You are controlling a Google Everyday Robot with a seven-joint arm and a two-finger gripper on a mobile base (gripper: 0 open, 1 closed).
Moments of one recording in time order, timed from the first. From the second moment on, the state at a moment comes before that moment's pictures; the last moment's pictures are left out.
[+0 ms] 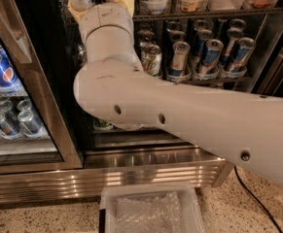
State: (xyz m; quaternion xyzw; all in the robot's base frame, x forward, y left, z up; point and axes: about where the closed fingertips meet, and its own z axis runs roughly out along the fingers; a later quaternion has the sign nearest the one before) arm 0.607 0.077 1.080 -0.14 0.58 -0.04 0.80
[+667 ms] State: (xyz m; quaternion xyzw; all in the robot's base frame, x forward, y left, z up) arm 0.619 0.062 1.080 -0.13 0.58 -0.07 0.80
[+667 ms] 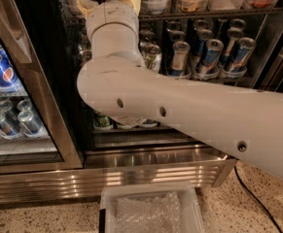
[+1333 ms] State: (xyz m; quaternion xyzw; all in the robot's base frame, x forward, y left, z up) arm 0.635 0.058 1.082 -0.12 0.58 -0.07 0.80
